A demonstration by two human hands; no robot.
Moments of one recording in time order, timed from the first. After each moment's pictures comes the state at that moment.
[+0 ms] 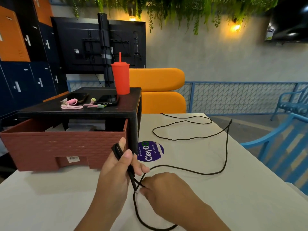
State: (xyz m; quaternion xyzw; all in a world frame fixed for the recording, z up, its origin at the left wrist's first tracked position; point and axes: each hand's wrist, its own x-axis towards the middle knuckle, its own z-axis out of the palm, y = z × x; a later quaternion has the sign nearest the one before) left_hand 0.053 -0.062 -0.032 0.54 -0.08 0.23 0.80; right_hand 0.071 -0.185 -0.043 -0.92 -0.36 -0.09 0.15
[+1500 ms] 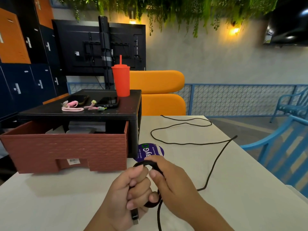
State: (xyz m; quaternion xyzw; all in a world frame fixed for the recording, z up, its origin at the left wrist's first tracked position) left_hand 0.061 -0.054 -0.052 0.30 -0.25 -0.22 0.90; right_hand 0.076 -0.193 -0.042 -0.82 -0.36 -0.16 0.40
